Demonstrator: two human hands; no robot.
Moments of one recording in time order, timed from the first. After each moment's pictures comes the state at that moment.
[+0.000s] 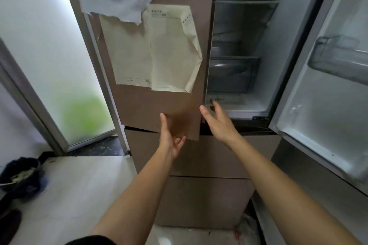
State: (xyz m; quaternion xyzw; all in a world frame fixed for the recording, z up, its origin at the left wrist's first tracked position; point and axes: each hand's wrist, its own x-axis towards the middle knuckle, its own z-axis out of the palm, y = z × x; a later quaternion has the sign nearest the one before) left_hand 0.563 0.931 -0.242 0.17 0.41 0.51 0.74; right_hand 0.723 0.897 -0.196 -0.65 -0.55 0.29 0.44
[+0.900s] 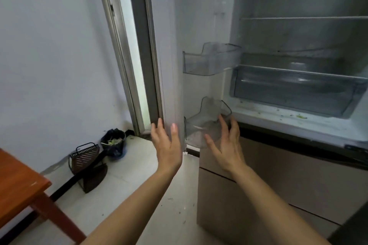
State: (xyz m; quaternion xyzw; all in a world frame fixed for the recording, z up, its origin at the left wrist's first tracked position) left_hand 0.365 0.791 -0.221 0.42 0.65 0.60 0.18; right_hand 0.538 0.848 -0.247 -0.52 -0.75 0.14 0.38
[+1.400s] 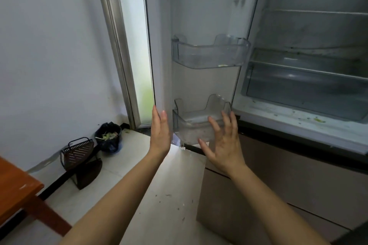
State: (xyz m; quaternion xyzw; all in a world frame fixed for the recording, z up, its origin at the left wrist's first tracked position) left_hand 0.265 0.855 -0.219 0.44 0.60 0.60 0.31; right_hand 0.468 0.890 -0.262 -0.47 -0.80 -0.08 0.36
